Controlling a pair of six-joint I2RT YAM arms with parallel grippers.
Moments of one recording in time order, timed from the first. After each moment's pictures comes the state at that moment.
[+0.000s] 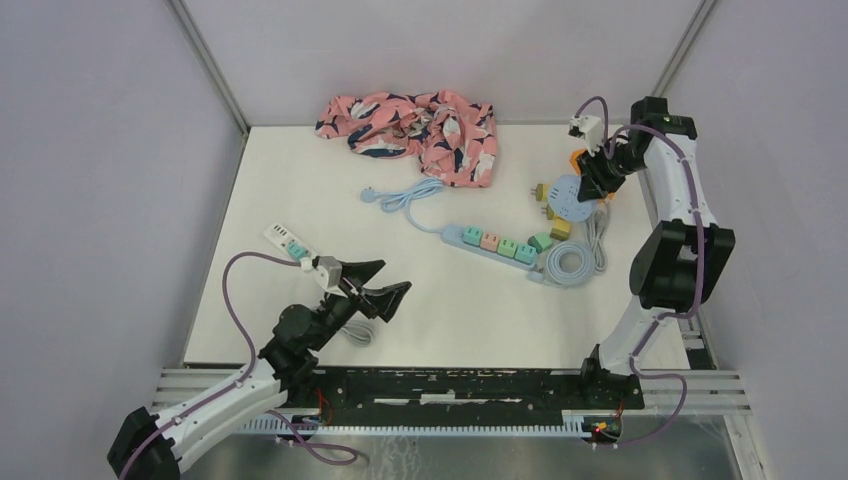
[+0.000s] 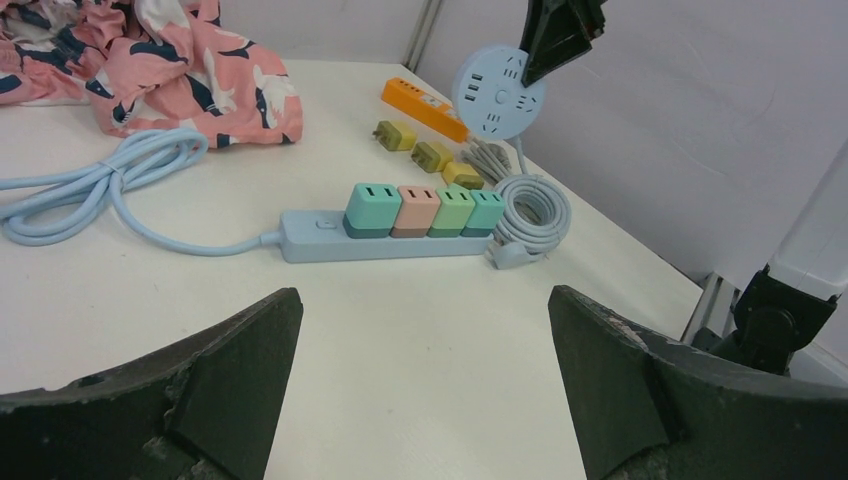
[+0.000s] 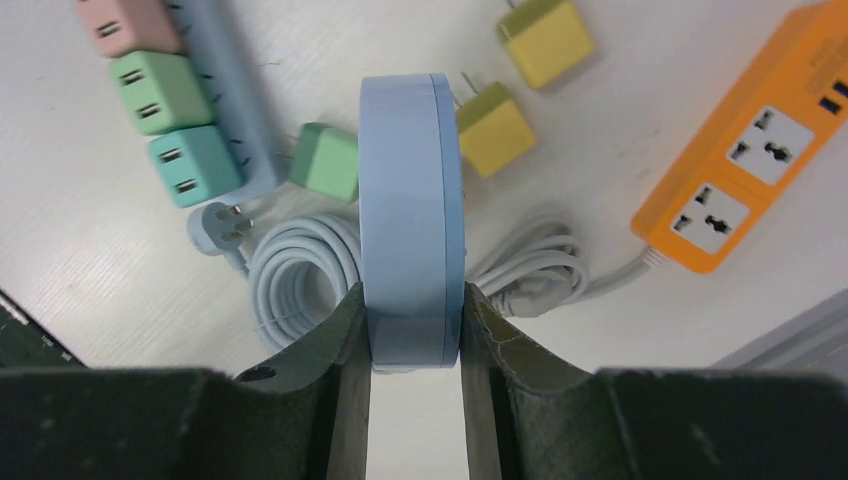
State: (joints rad) left arm -0.78 0.48 0.02 0.65 -0.02 -0.37; right arm -0.17 1.80 1.76 -1.23 -0.56 -0.92
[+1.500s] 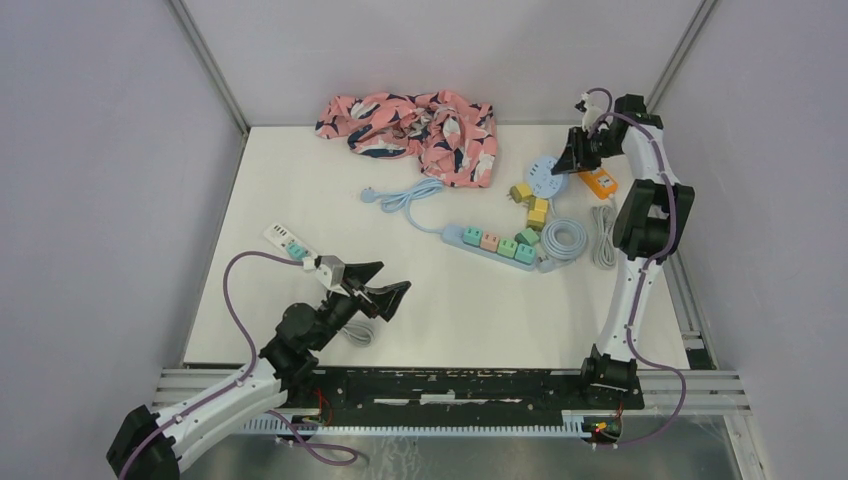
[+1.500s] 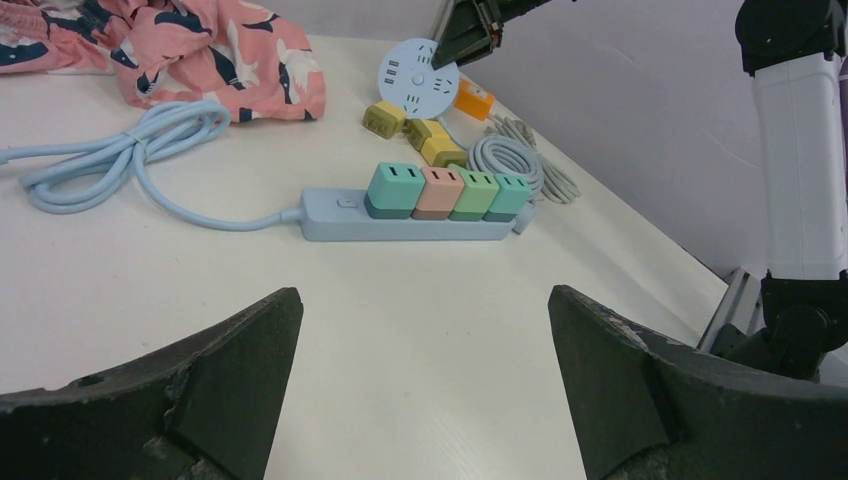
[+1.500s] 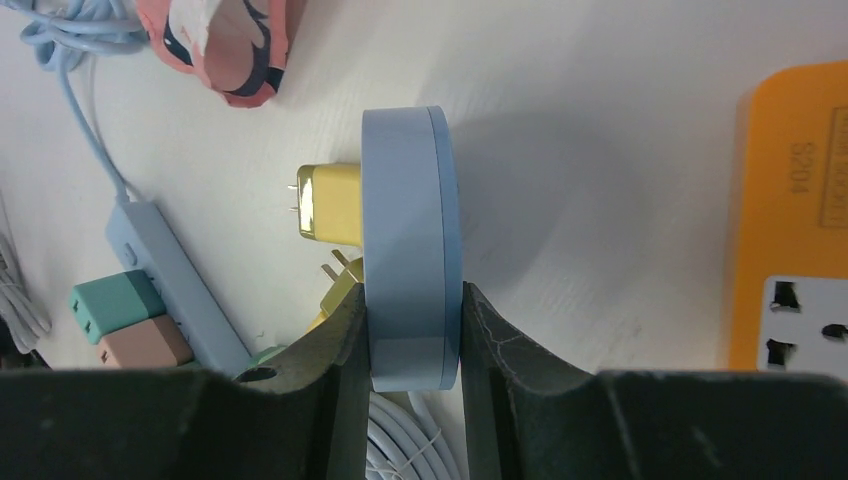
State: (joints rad) left arm -0.78 0.47 0.01 0.60 -0.06 -0.37; right arm -0.19 2.39 2.18 -0.96 -0.70 -0.30
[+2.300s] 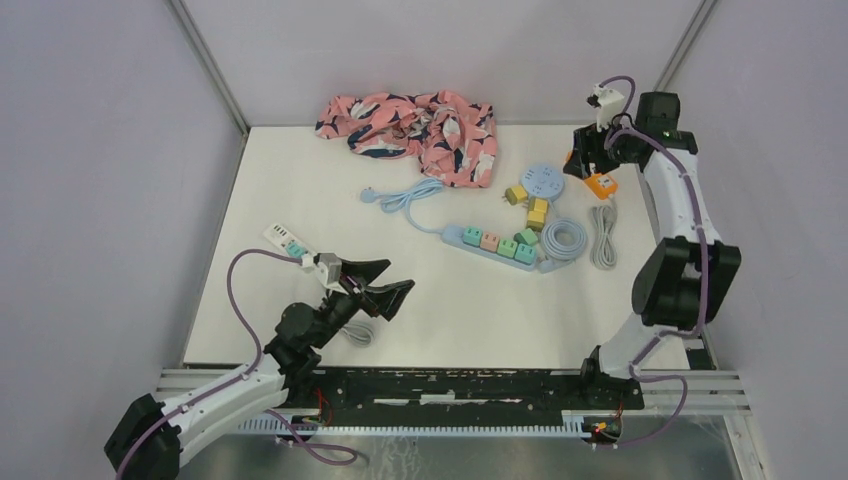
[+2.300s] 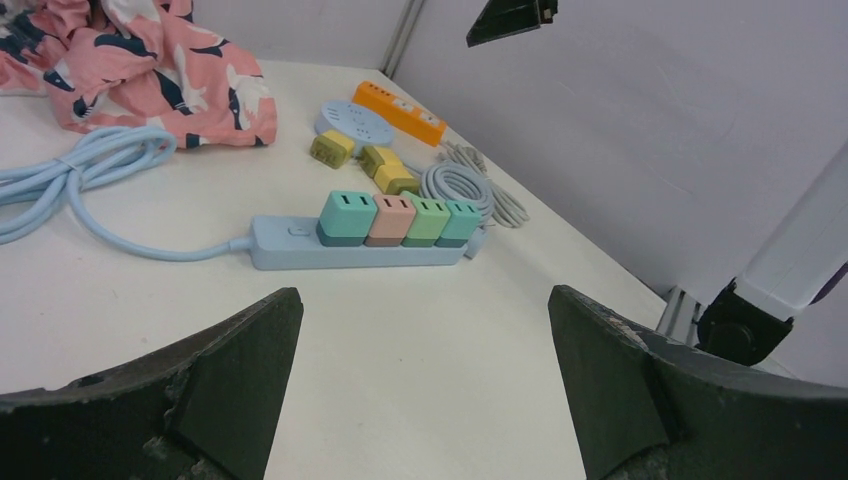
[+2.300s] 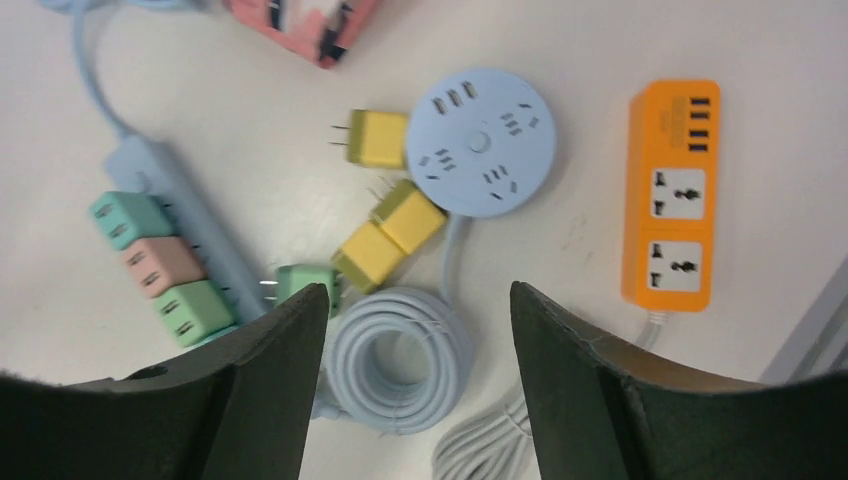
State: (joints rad) left arm -0.78 0.56 0.01 0.75 -0.01 -0.43; right arm -0.17 1.82 1.70 -0.77 -0.53 -0.42
